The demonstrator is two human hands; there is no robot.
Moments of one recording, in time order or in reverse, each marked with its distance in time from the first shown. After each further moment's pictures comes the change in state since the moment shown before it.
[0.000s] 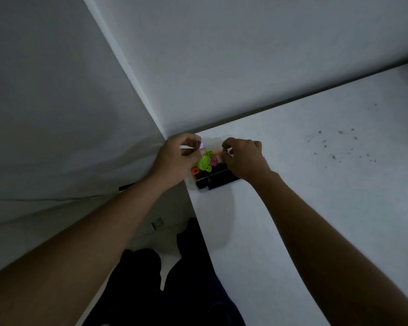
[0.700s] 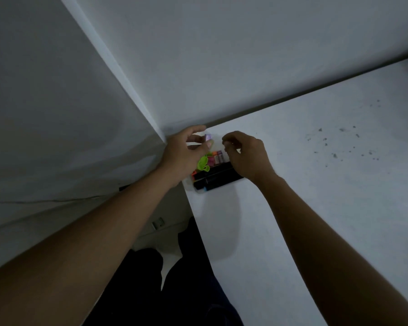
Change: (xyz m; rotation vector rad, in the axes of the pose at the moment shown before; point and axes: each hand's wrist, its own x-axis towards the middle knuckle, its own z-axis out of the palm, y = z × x) left_hand 0.011 0.017 0.020 -0.051 -0.015 -0.084; right_hand -0.009 0.004 -0.014 0.436 0.133 -0.013
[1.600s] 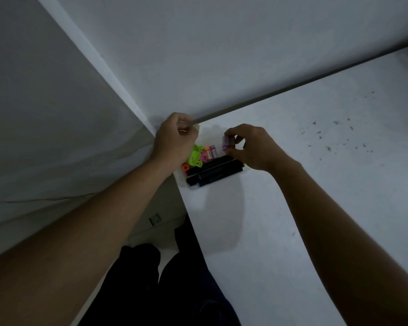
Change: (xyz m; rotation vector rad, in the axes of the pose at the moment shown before) left_hand 0.011 0.011 0.006 0.129 0.161 -0.020; right_hand 0.010 0.022 -0.035 -0.167 -0.250 -0.096
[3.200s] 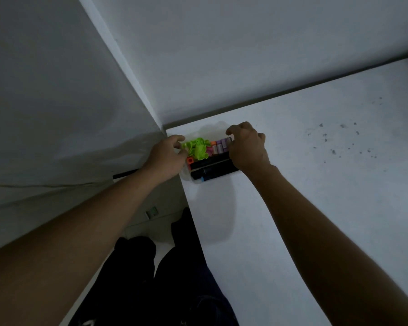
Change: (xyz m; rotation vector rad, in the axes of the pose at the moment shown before) left_hand -0.003 -0.066 -0.017 0.203 -0.177 -0.100; right_hand 0.014 -0.014 0.046 -0.271 0.135 0.204
